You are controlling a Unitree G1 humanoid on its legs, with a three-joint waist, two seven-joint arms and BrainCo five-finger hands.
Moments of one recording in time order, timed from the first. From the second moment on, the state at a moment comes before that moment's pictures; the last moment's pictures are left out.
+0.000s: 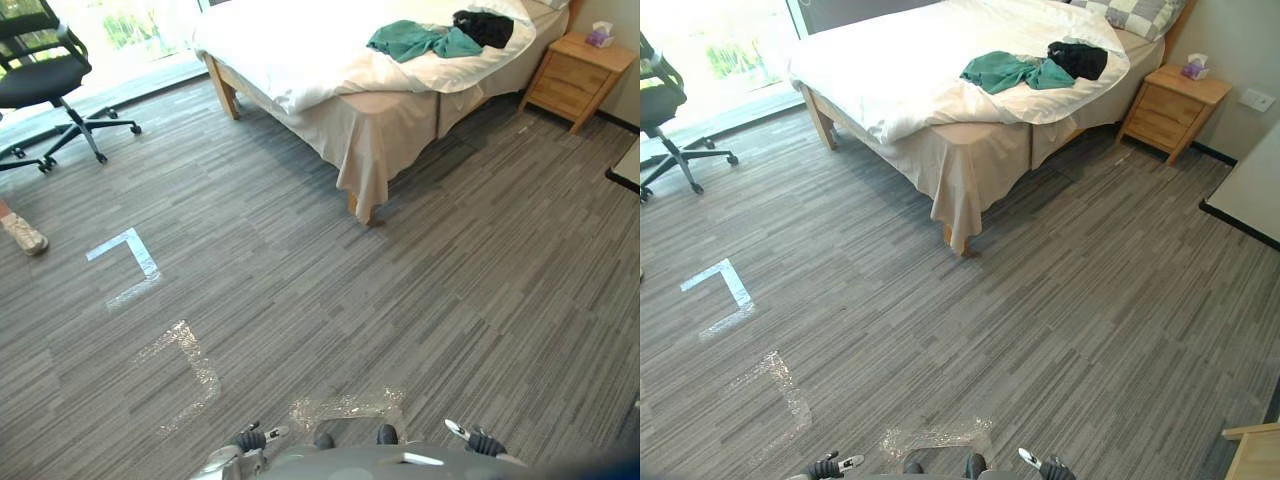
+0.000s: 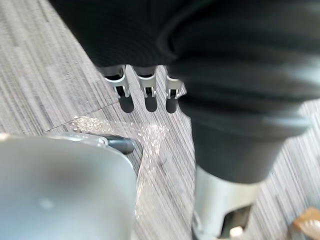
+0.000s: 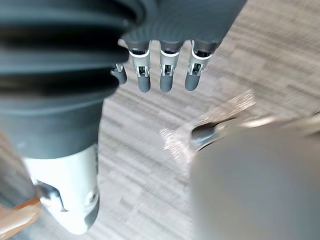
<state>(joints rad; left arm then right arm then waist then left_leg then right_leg) 0.06 0.16 0.01 1.12 -0.32 0.08 -0.11 0.08 -0.08 -0.22 1.10 0.21 0.01 0.08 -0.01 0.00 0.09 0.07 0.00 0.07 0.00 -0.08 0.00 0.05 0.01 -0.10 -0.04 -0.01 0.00</state>
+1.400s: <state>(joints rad) -0.12 0.08 -0.03 1.12 -0.17 0.16 -0.06 0.00 -0.04 -0.31 1.02 0.38 0.04 0.08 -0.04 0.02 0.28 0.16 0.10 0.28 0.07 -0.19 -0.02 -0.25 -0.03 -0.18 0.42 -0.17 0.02</state>
